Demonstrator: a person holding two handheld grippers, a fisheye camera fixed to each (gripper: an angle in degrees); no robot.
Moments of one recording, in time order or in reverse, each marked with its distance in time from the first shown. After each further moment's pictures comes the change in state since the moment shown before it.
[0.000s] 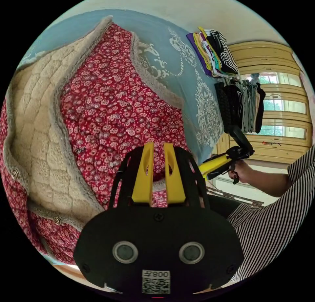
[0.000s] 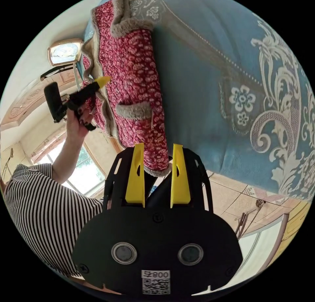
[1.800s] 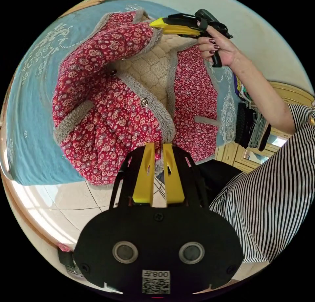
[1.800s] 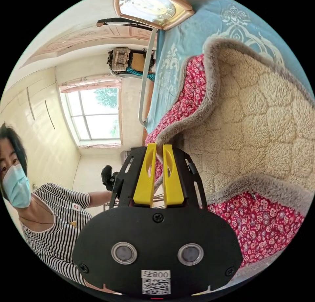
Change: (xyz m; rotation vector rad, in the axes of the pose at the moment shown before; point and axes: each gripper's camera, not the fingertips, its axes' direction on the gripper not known) left arm 0.009 0.247 -0.069 0.025 -0.032 -0.384; right arm -0.338 -0.264 0.018 -0.203 -0.173 -0.659
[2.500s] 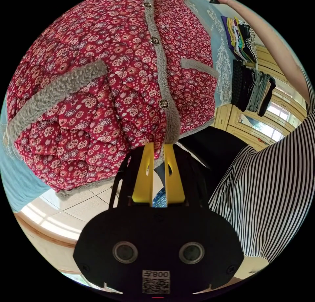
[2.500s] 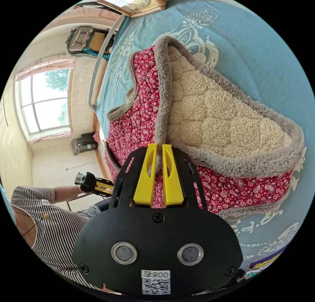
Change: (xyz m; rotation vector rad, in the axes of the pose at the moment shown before) left arm 0.017 0.048 0.034 -0.310 0.089 0.110; right arm -0.028 -0.034 0.010 -0.170 0.516 0.064
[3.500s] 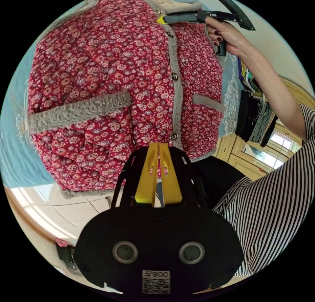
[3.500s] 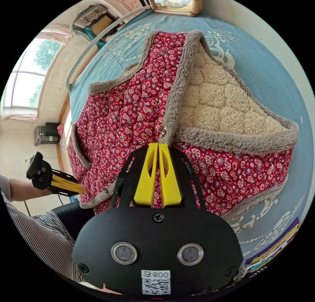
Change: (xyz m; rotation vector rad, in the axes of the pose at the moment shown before) left arm 0.072 0.083 -0.113 0.266 -0.053 -0.153; right arm -0.111 0.035 0.086 0.108 0.348 -0.125
